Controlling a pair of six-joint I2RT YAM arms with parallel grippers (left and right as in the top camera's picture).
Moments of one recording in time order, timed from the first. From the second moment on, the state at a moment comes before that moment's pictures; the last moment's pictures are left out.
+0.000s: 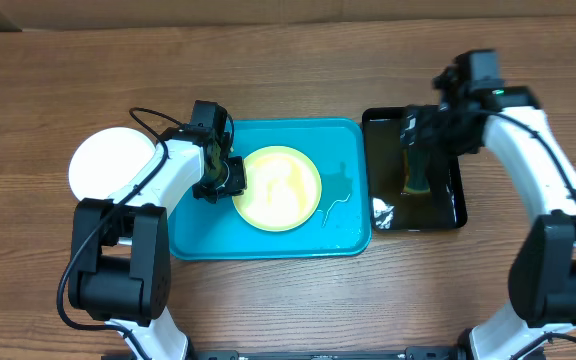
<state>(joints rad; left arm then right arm) -0.16 1.88 1.18 -0.74 0.14 -0.32 0.00 1.82 1.44 -0.85 -0.20 0.18</state>
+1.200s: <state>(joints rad) -0.59 1.80 1.58 -1.08 -0.62 -0.31 -0.27 1.81 1.44 -0.90 -0.18 0.20</state>
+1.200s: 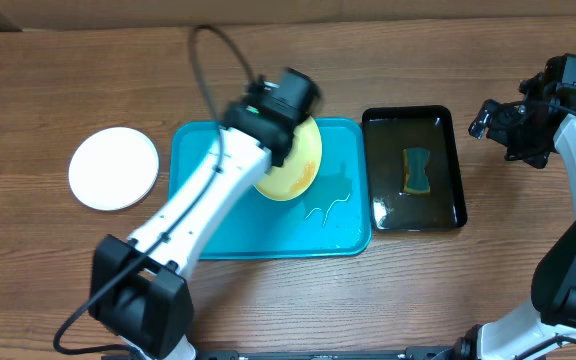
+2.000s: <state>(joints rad) -1.12 1.80 1.58 -1.08 -1.44 -0.28 -0.27 1.81 1.44 -0.90 -0.18 0.20</state>
